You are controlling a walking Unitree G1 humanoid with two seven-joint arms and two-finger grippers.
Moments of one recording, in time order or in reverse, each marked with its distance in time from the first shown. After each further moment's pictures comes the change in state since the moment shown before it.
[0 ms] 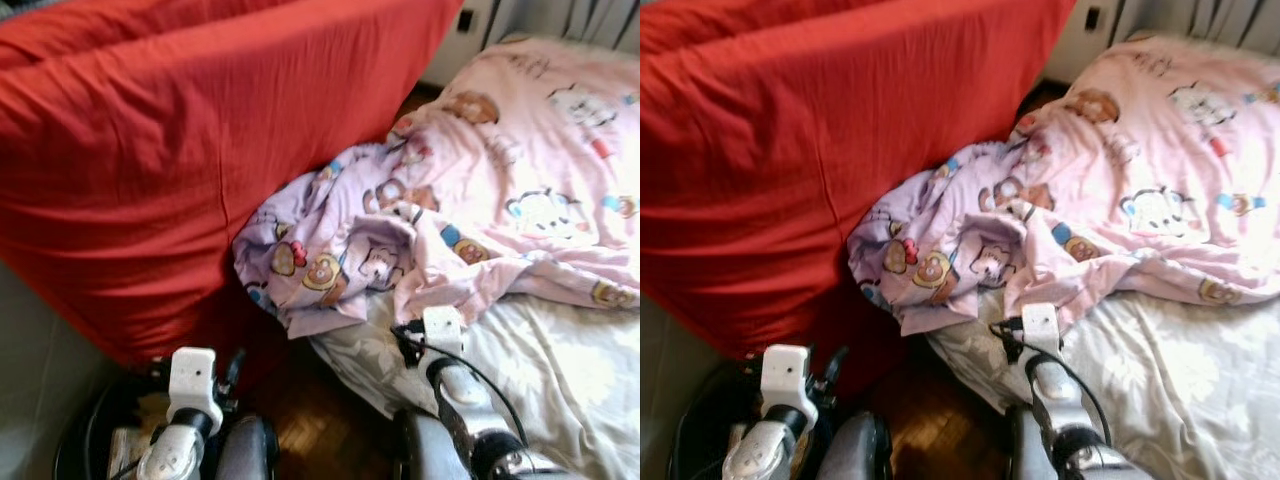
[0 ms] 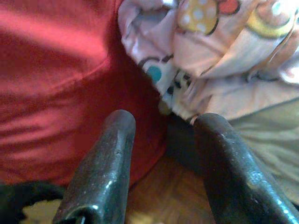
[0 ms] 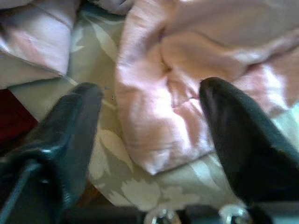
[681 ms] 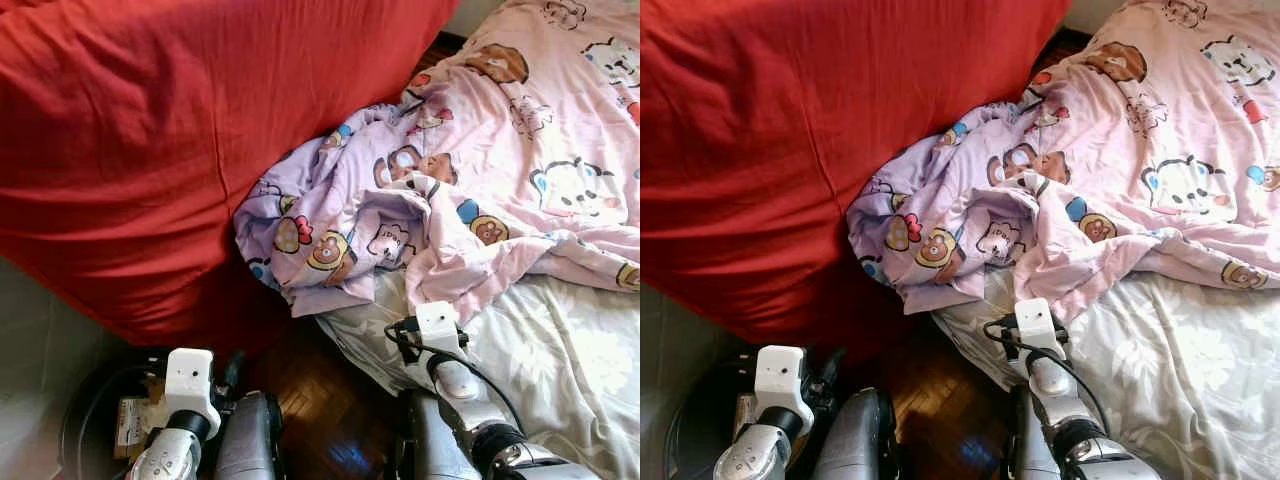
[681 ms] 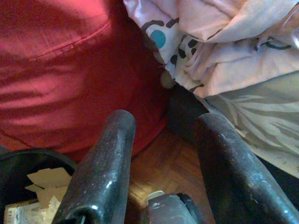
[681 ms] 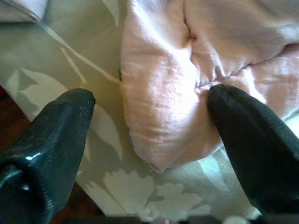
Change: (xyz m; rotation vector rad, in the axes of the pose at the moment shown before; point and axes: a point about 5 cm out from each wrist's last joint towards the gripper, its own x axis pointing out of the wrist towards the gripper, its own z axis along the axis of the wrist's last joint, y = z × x) left arm -0.011 -0.004 0.014 -0.008 0.002 -0.006; right arm 0.002 -0.005 0.006 -0.153 0.001 -0.083
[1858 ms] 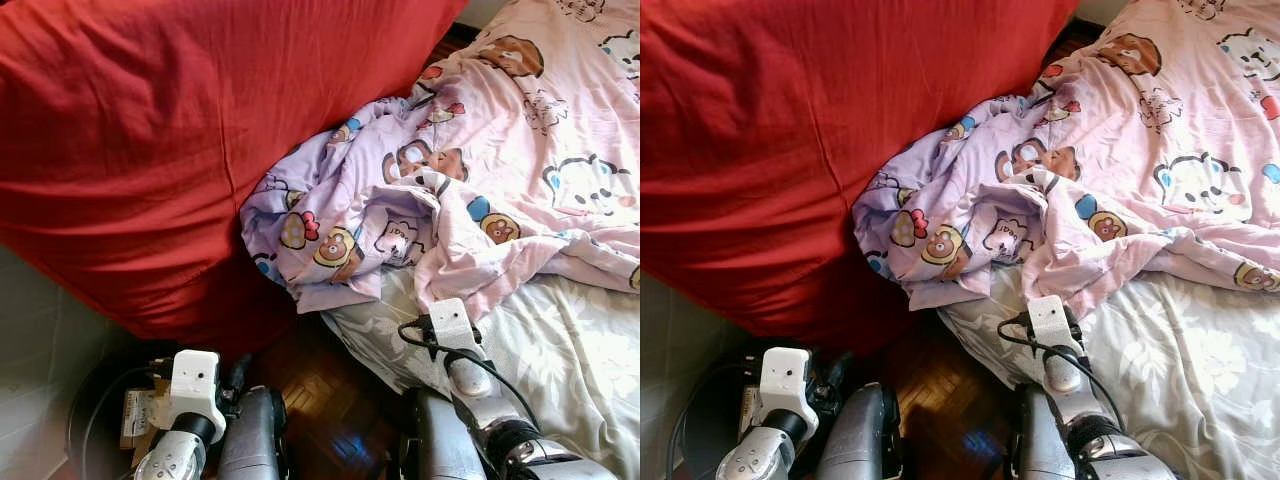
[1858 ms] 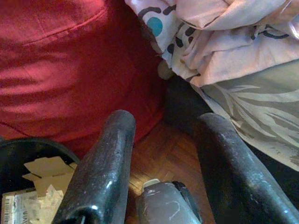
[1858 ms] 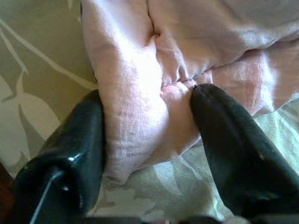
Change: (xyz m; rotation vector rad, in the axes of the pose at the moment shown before) left arm -0.003 -0.006 0.000 -0.007 0.029 -0.027; right arm 0.001 -0.023 -0.001 -0.106 0.011 -0.114
